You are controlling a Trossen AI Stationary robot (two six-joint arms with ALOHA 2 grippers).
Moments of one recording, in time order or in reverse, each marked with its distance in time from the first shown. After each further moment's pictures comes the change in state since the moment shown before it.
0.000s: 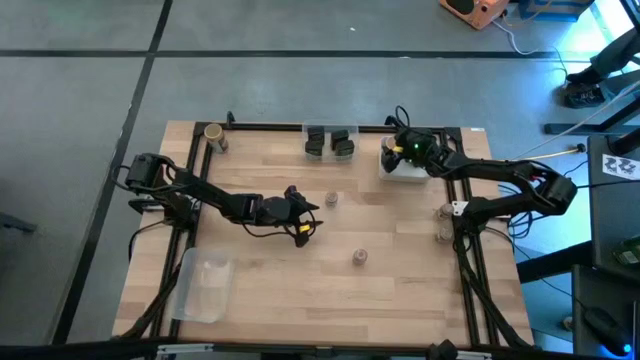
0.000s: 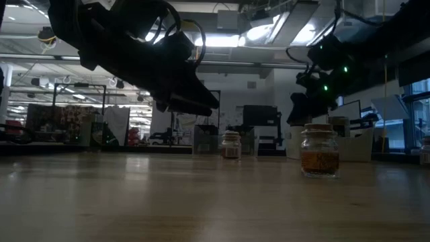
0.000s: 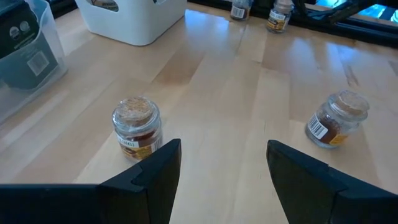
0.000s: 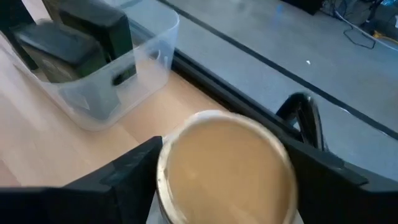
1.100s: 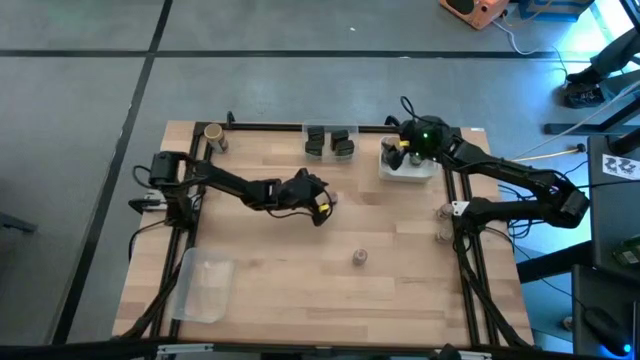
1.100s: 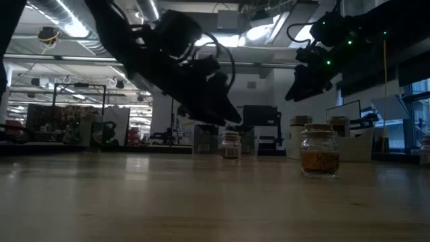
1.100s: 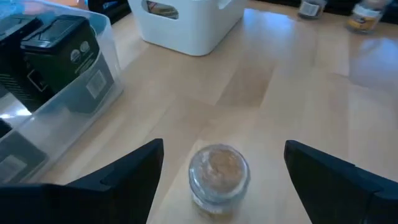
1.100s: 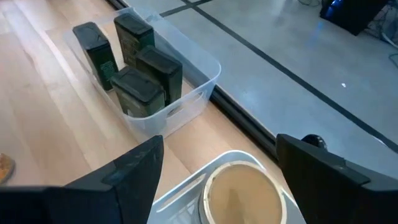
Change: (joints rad) left arm 0.164 0.166 0.202 -0.090 -0.007 0.098; right arm 0.001 -0.146 0.158 -0.293 -0.151 -0.080
